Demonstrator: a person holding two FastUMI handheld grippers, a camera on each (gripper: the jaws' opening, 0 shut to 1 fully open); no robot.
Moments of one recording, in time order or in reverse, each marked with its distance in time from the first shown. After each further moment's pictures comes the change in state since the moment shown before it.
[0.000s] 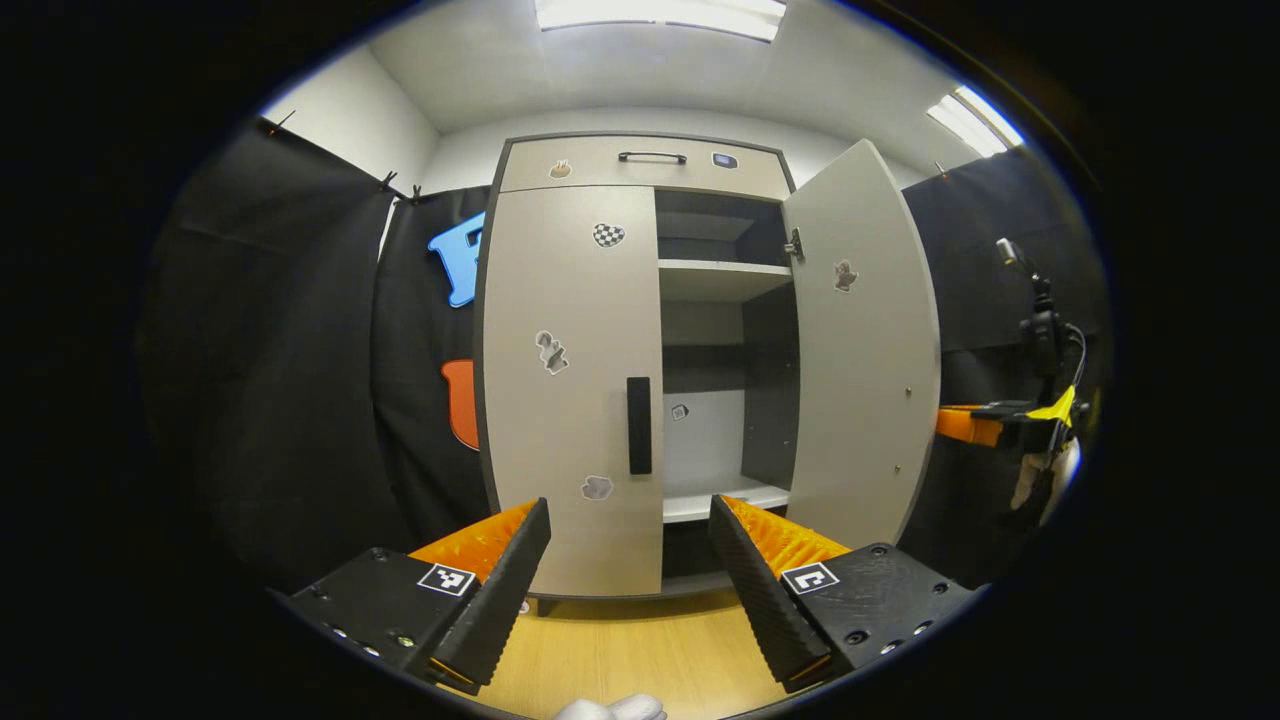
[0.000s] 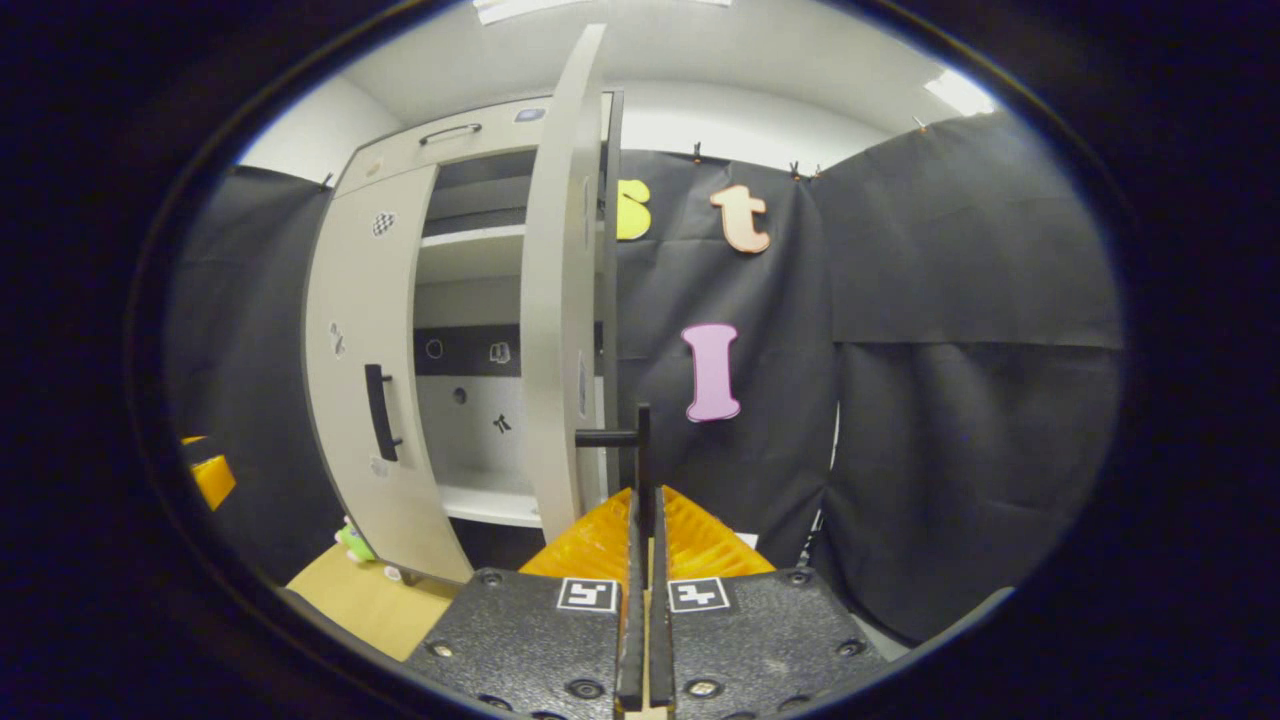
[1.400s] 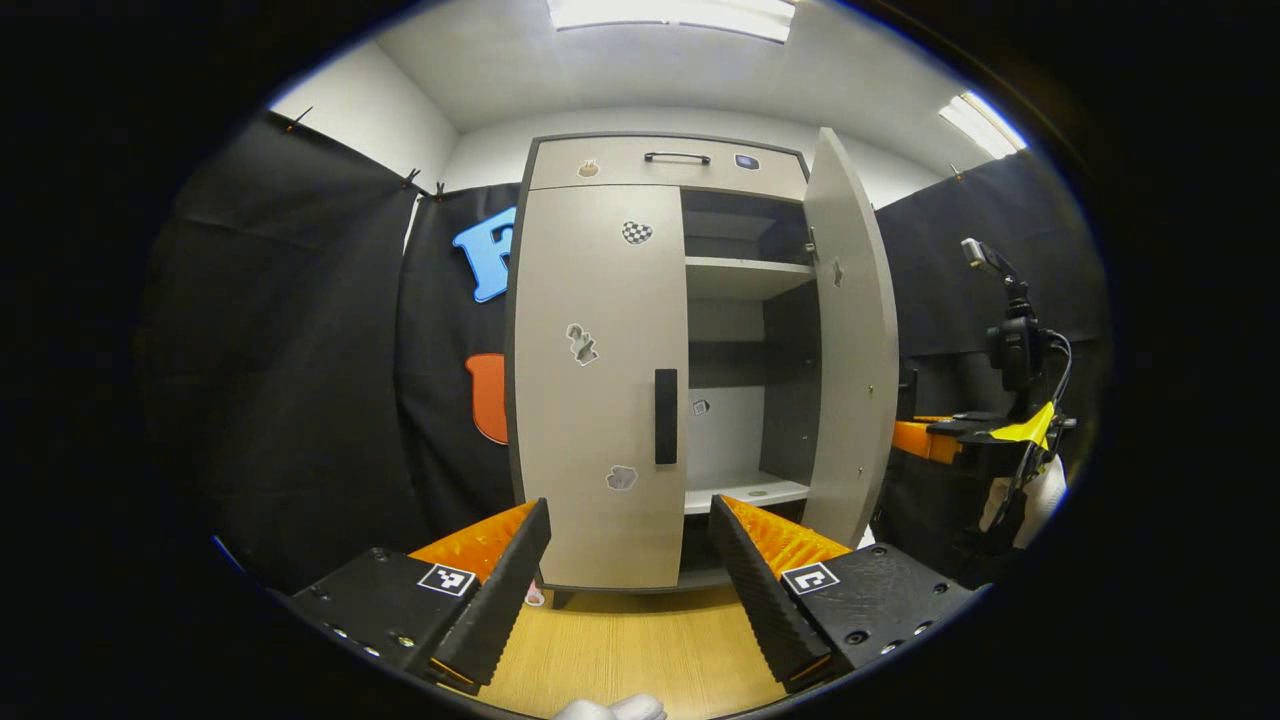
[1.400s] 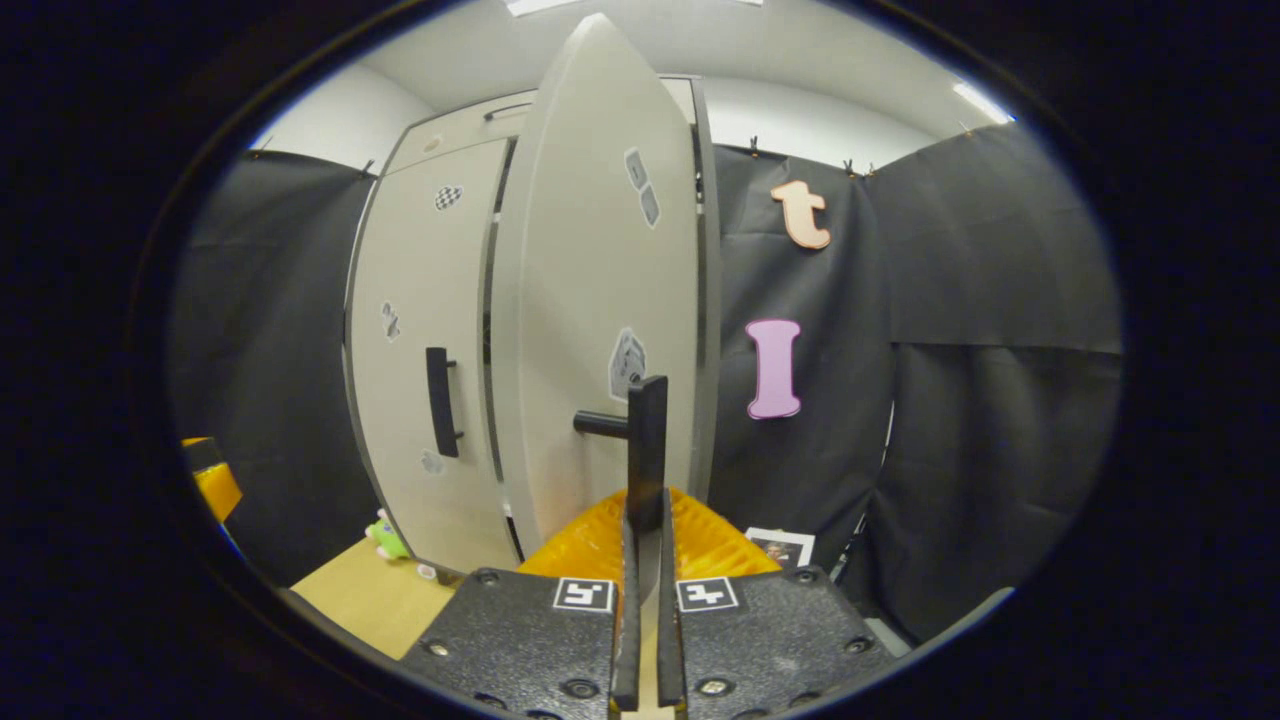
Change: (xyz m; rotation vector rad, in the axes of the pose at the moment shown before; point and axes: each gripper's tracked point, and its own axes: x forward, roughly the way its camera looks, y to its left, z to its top) left arm -0.019 0.003 -0.008 -0.012 0.010 0.040; right arm -0.003 0.031 -0.007 -0.015 0.030 0.152
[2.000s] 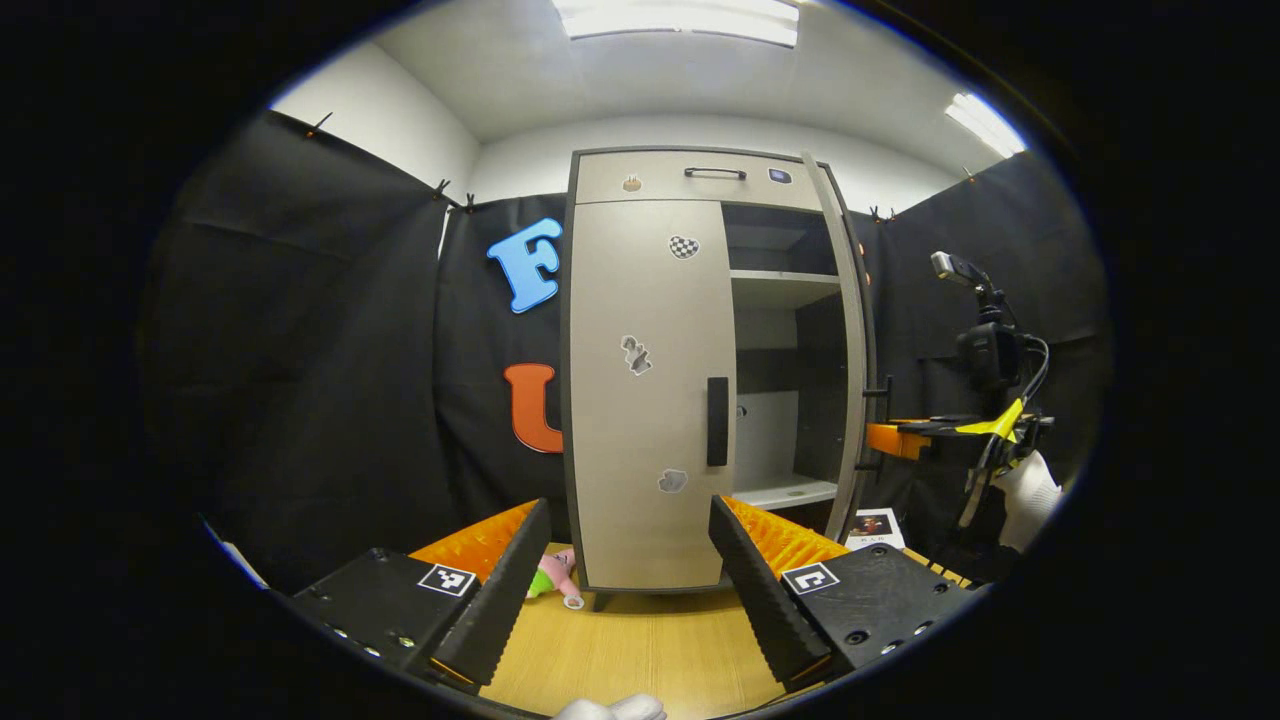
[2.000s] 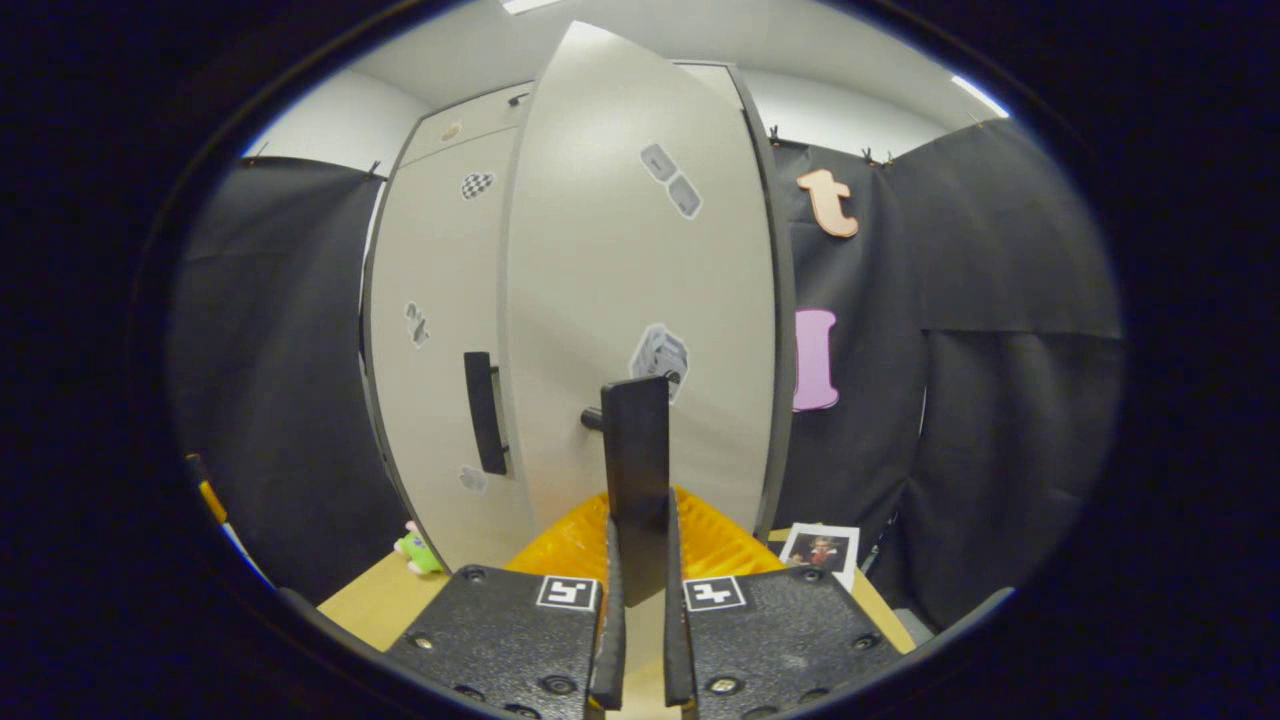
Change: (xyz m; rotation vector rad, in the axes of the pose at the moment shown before) left arm -0.023 0.056 0.003 0.004 -0.018 0.066; right arm 0.000 0.022 -0.003 0.035 0.018 0.051
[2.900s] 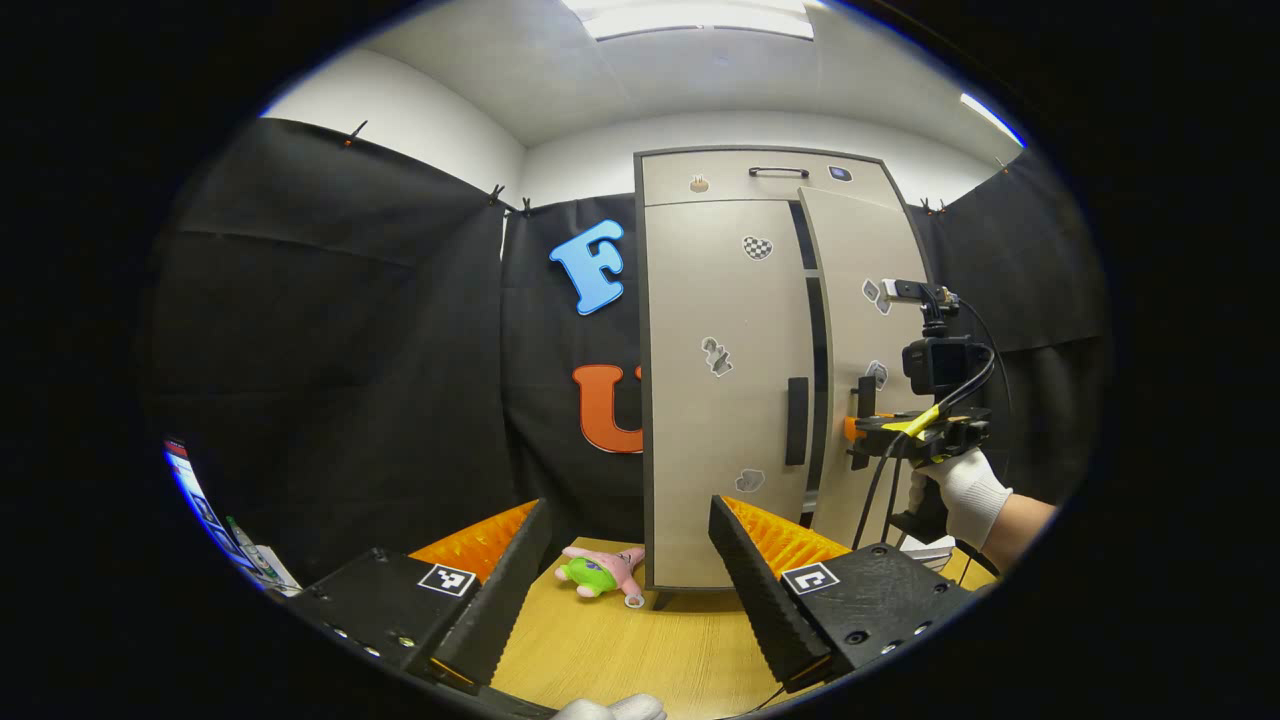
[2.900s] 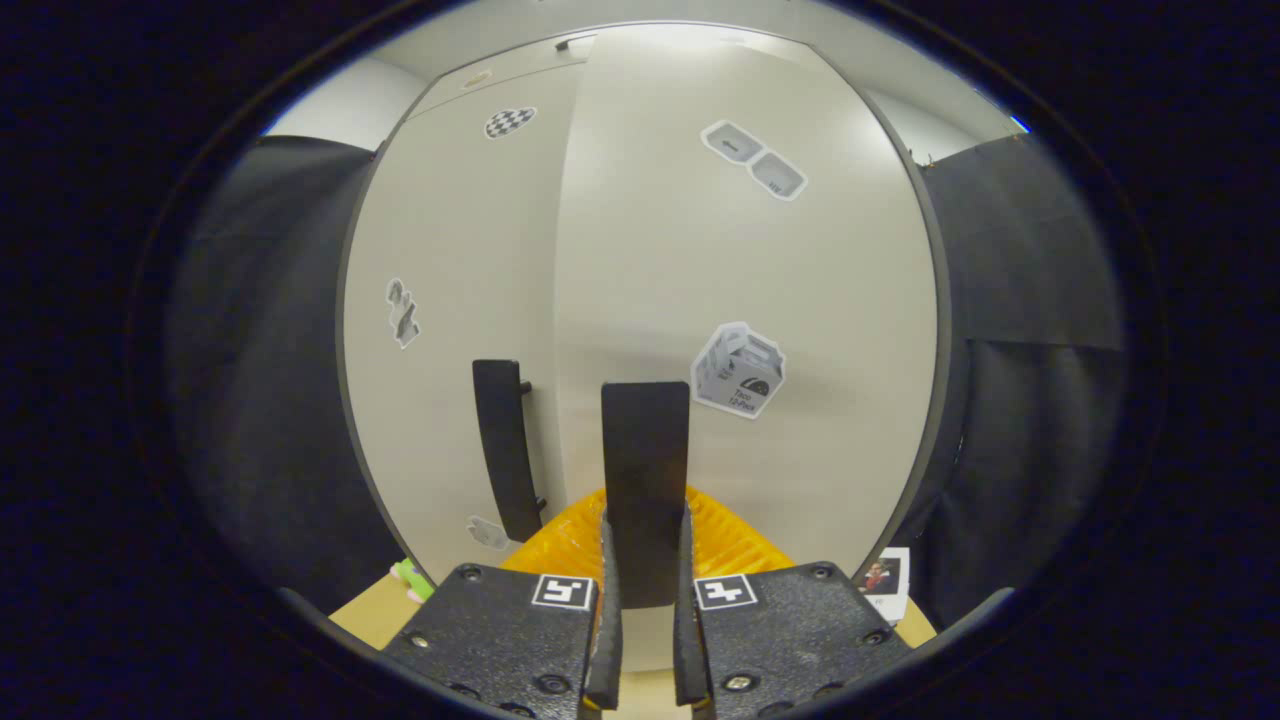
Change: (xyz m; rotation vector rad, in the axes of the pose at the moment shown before) left arm -0.020 0.068 0.009 0.026 -0.005 0.190; right arm 0.001 0.023 -0.001 -0.024 0.000 0.032
